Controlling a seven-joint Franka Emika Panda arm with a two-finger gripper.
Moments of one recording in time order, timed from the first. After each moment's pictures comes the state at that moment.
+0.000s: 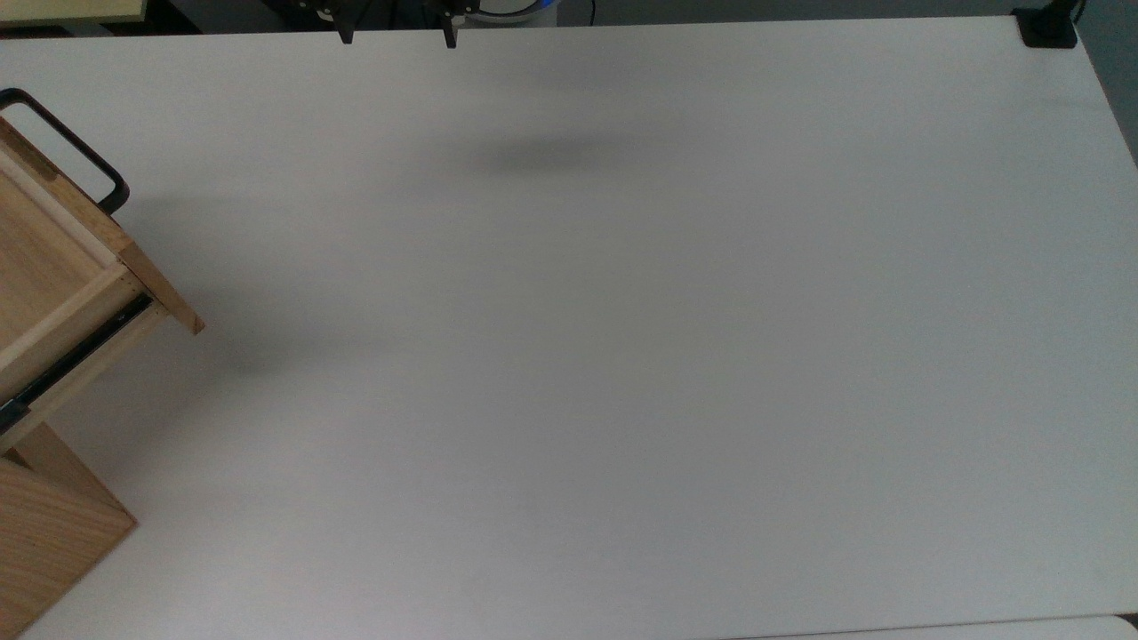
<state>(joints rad) -0.04 0.03 -0.03 -1.57 0.02 1.55 -0.03</state>
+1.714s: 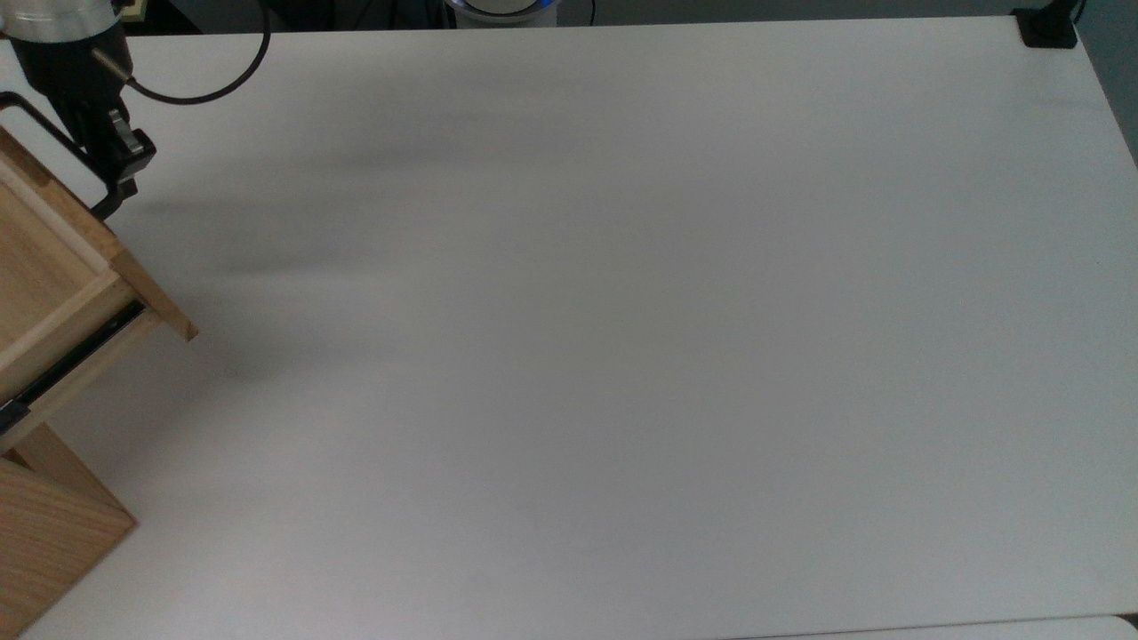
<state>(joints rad) -0.19 0.28 -0.23 -1.55 0.02 2.11 0.29</state>
